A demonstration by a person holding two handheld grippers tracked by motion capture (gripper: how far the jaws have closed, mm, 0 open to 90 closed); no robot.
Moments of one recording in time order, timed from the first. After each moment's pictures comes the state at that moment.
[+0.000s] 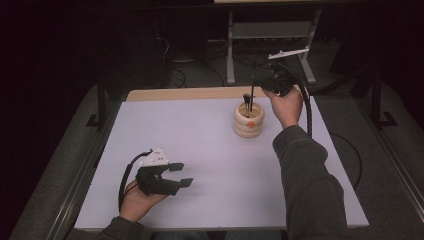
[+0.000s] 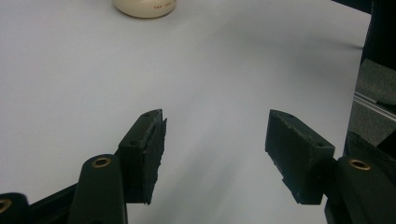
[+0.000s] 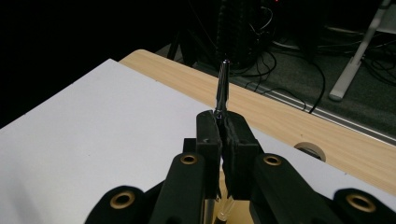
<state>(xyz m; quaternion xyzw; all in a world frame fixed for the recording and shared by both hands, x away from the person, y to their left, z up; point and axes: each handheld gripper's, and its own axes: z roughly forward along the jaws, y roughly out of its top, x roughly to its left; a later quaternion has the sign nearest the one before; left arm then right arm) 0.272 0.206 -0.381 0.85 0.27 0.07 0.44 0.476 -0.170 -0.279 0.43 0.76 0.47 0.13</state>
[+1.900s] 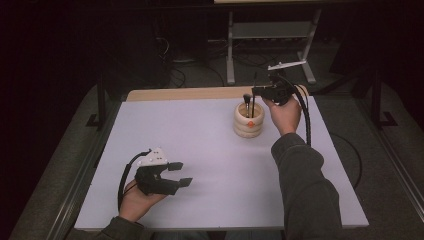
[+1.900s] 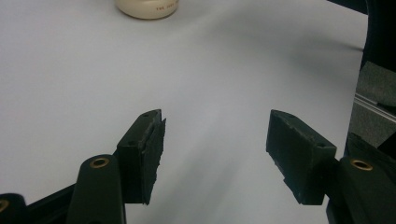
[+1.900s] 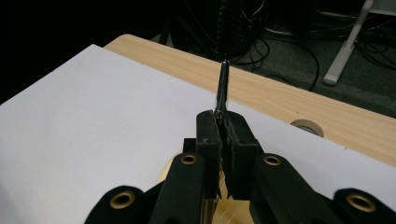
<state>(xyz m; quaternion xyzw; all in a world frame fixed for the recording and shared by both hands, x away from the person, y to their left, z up) 0.272 0.208 -0.380 0.85 0.27 0.07 0.44 0.476 -0.173 -0.313 0.45 0.76 0.45 0.13</state>
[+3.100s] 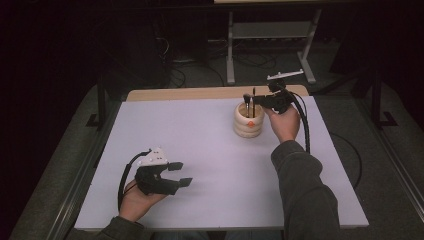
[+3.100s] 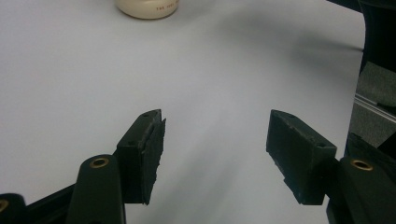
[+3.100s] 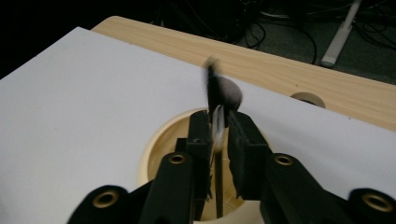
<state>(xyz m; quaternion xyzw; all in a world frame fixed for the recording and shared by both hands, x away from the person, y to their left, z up) 0.273 0.208 -0.381 0.85 0.28 0.07 0.44 0.472 -0.175 -0.341 0.47 0.76 0.43 0.12</state>
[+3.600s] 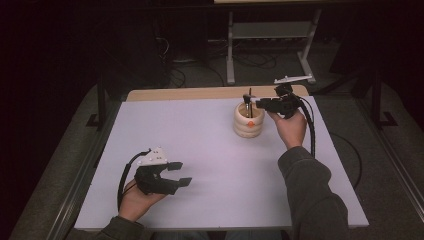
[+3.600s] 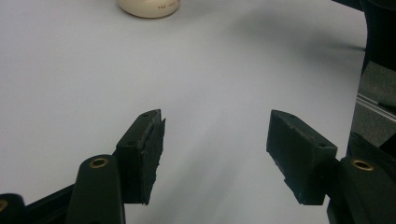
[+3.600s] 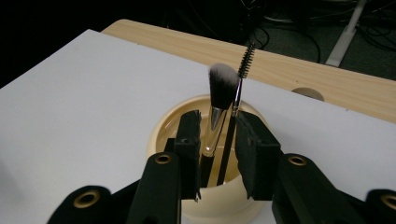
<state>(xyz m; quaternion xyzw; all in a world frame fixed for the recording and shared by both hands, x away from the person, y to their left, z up) 0.273 0.209 -0.381 0.85 0.28 0.07 0.44 0.453 -0.190 -0.341 0.46 0.76 0.45 0.12</state>
